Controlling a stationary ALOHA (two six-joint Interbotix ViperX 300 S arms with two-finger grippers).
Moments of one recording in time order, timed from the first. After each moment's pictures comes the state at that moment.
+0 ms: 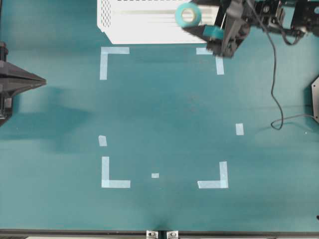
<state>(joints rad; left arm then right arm) 0.08 -1.40 1.55 -0.03 0.06 0.00 -0.36 -0.23 0.70 -0.08 0.00 0.17</state>
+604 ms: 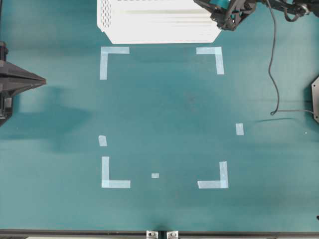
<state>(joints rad) 0.08 -1.40 1.55 -0.03 0.06 0.00 -0.50 -0.19 0.70 -0.08 -0.01 0.18</state>
